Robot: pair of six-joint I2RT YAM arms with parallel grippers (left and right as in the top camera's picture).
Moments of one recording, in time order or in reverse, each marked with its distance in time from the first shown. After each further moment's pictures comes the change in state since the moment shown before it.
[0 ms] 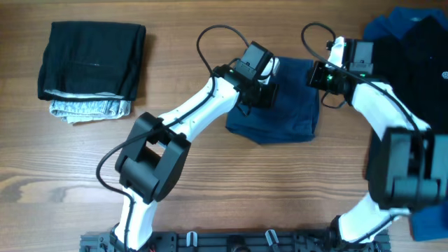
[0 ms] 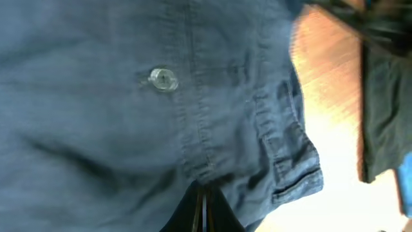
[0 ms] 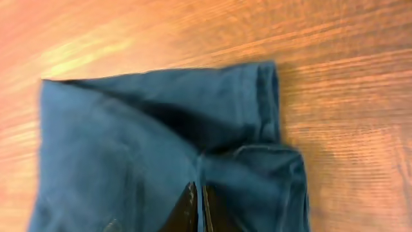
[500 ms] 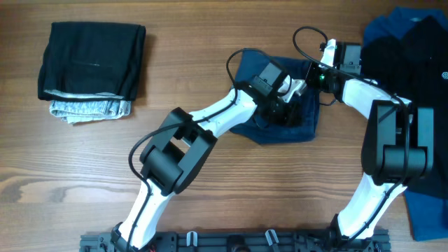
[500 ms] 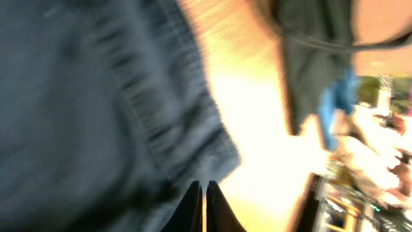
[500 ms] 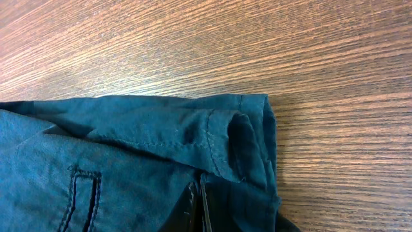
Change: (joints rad) left arm -0.074 0.150 -0.001 0.213 0.392 -0.012; right arm 0.000 0.168 0.035 0.140 -0.003 -0.003
